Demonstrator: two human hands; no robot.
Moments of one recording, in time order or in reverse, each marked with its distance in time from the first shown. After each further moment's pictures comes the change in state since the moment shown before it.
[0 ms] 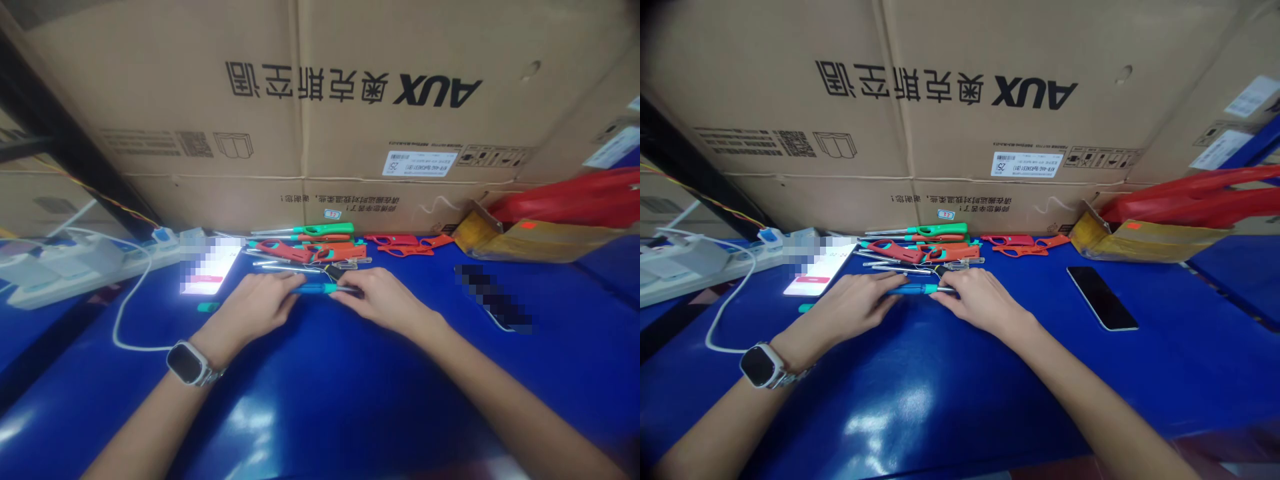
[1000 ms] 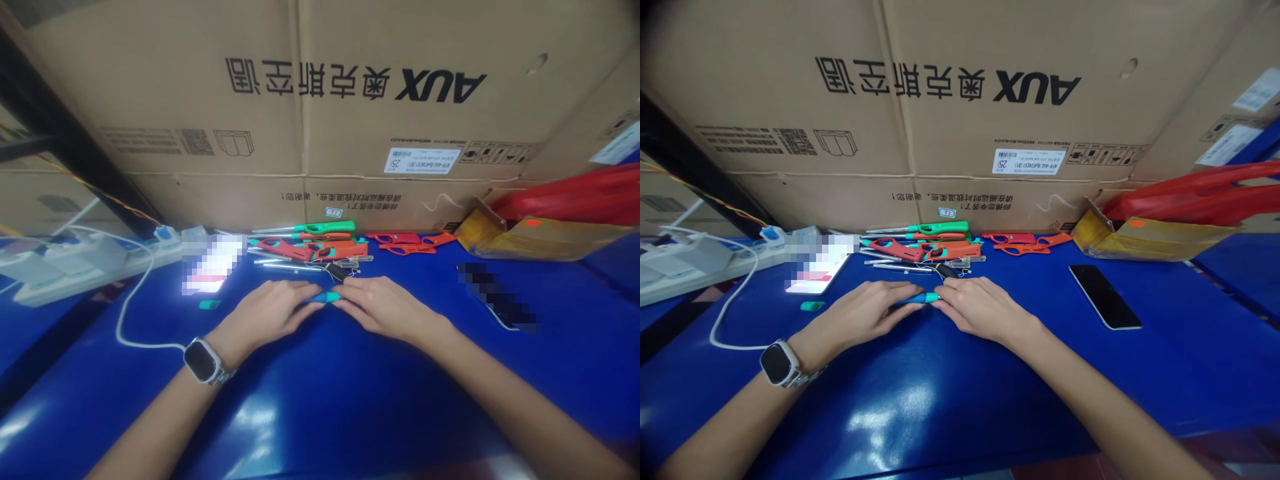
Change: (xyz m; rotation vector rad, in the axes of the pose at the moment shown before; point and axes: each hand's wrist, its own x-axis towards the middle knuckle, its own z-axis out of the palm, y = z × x) left_hand 0.000 0.009 0.006 -0.174 -0.002 0.153; right_hand -0.008 -0.008 -0.006 -0.189 -0.147 -0.171
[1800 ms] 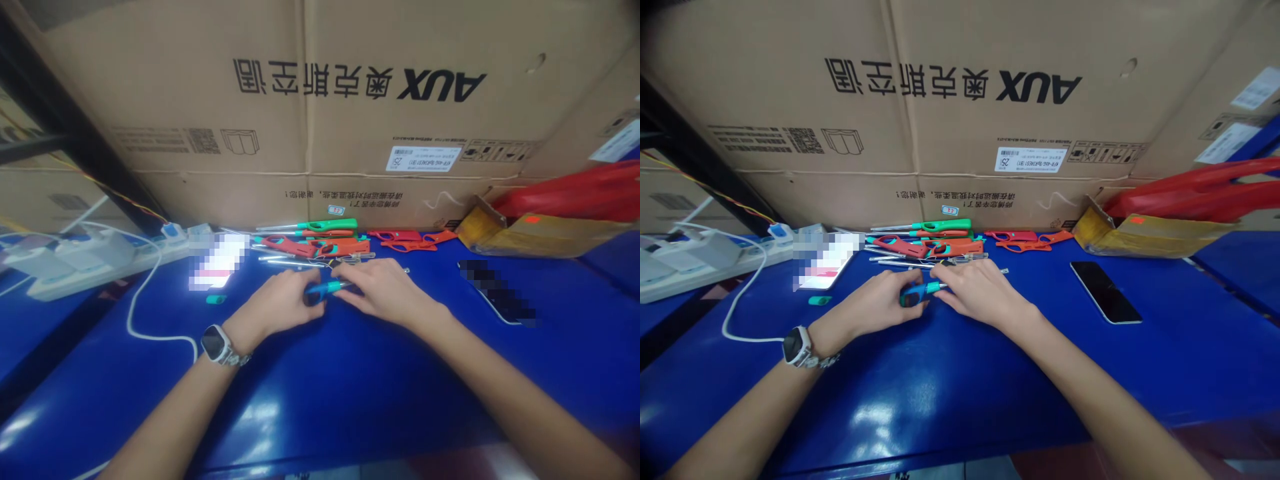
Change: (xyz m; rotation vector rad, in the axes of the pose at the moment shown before) left_hand 0.009 0.004 0.002 -0.142 0.016 -0.204; right_hand 0.010 -0.001 -0.006 -0.109 0.156 -0.004
